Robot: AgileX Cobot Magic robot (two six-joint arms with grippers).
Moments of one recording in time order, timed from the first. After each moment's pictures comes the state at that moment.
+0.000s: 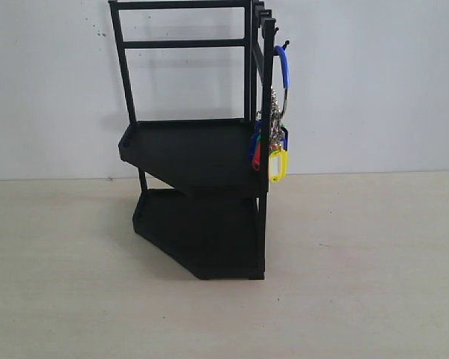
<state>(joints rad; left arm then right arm) 0.05 0.00 0.00 -0.07 0.33 0.09 -0.07 0.01 -0.40 0.87 0.33 -0.68</state>
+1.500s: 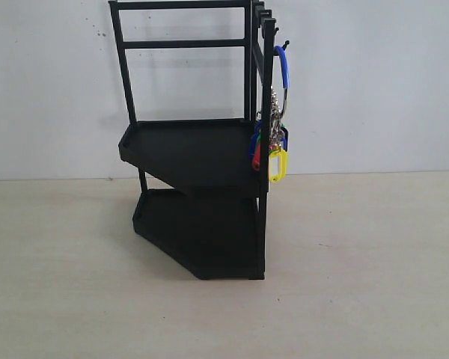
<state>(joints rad) 0.05 0.00 0.00 -0.07 0.33 0.09 -0.07 0.01 -0.29 0.13 0.44 0.00</state>
